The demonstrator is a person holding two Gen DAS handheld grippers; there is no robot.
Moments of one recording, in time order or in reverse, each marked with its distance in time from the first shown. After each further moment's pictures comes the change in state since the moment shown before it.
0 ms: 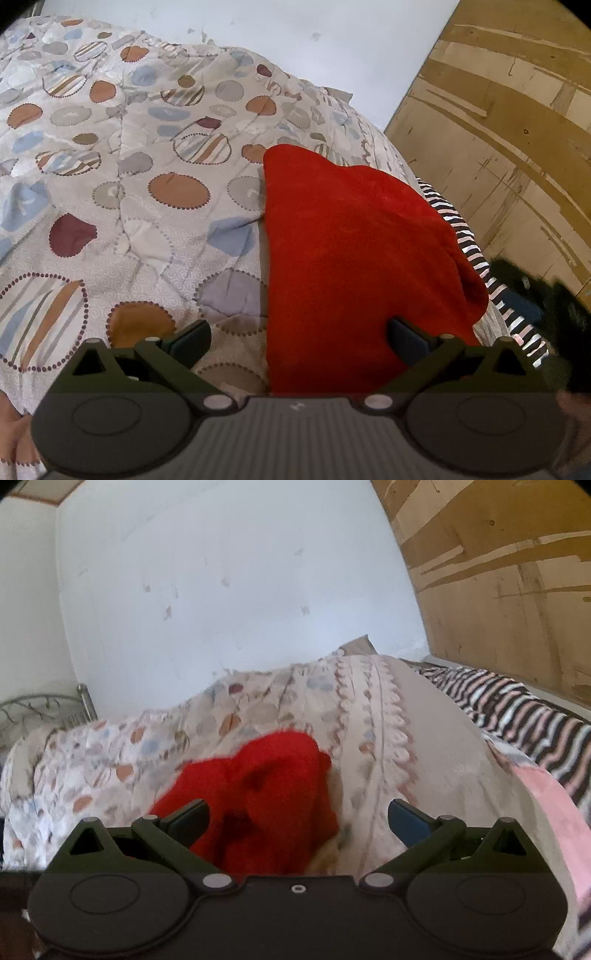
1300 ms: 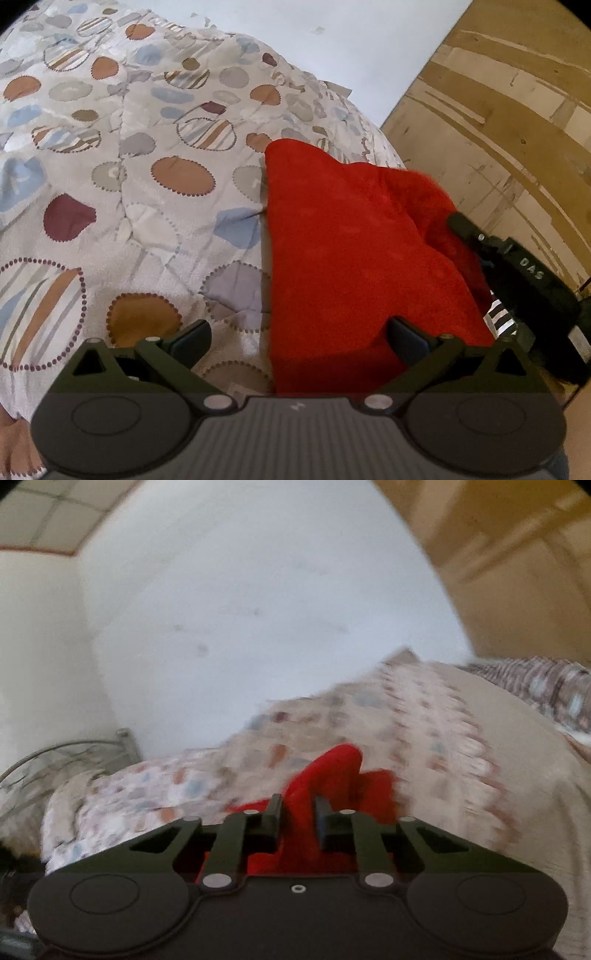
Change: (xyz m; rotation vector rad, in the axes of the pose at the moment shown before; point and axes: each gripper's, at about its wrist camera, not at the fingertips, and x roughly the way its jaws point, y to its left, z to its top) left arm 0.006 0.024 0.001 -0.066 0.028 -0.067; right arm 0.051 0.018 -0.005 0.078 -0.104 0.210
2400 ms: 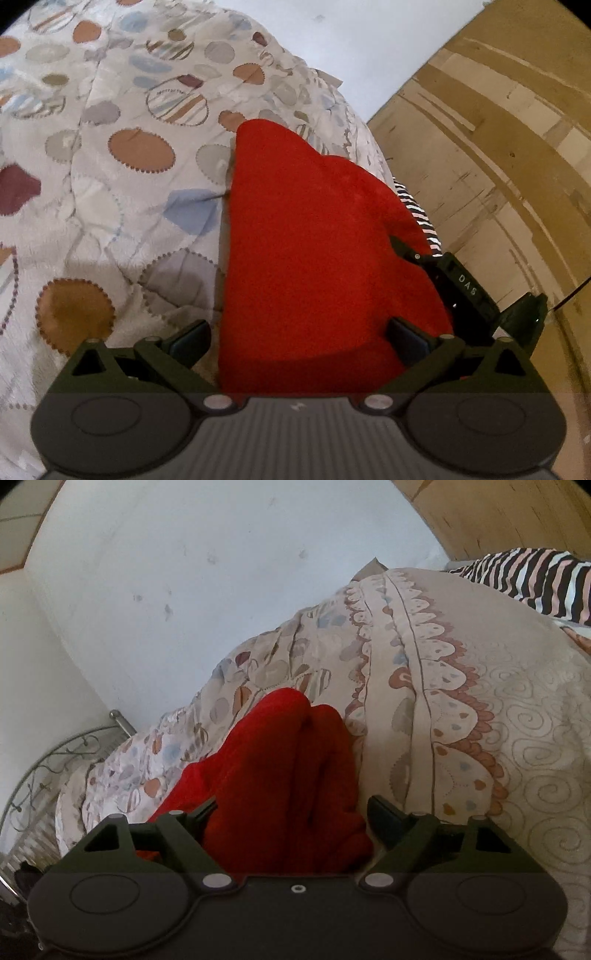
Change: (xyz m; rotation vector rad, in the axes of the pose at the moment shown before) left arm 0.028 -0.015 0.006 -0.066 0.035 -0.091; right arm 0.051 -0.075 -0.010 0.228 0.240 -0.019
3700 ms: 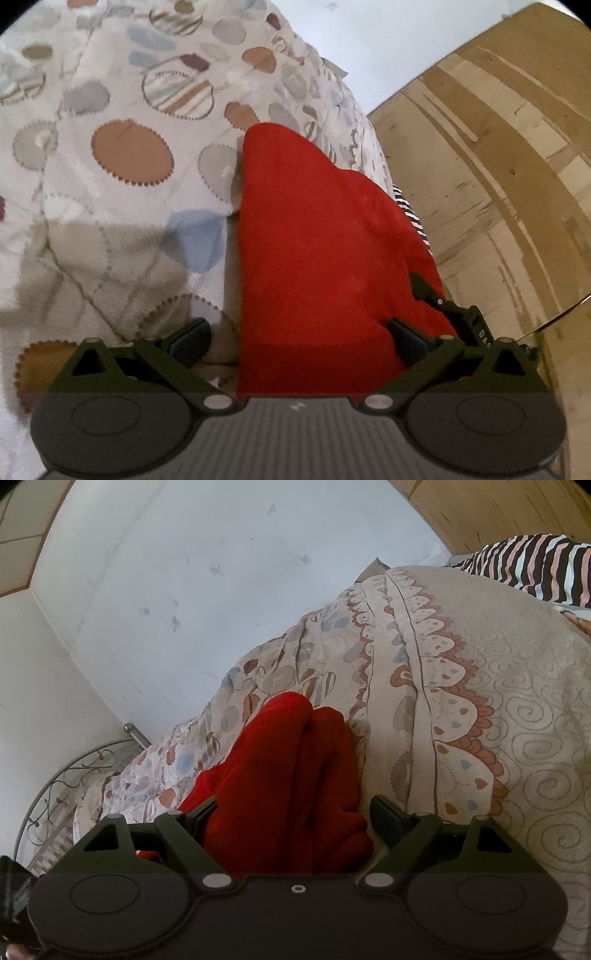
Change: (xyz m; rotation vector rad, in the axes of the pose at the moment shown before) left arm 0.034 0.038 0.039 -0.104 0.071 -0.105; right arm -0.005 -0.010 -0.002 0.056 -0.021 0.057
